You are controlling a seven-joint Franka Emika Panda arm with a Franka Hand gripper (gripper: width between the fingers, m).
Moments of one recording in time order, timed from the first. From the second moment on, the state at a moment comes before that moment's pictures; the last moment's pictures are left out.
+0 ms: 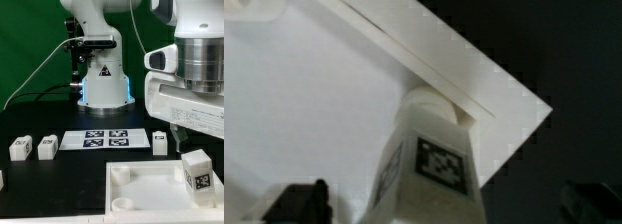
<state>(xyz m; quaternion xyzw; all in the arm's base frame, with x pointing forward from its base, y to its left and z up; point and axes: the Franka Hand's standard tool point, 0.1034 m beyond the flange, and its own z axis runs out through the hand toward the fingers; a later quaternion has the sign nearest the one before) 0.636 0.122 0.095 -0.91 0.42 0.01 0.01</state>
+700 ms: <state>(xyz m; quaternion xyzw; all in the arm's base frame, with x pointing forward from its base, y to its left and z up) 0.635 0.113 0.089 -1.00 0.08 0.01 0.00</state>
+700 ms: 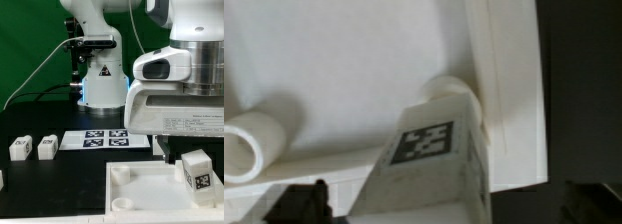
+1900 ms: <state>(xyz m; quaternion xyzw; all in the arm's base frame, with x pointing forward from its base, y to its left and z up) 0.631 0.132 0.083 -0.80 0.59 0.00 0.00</state>
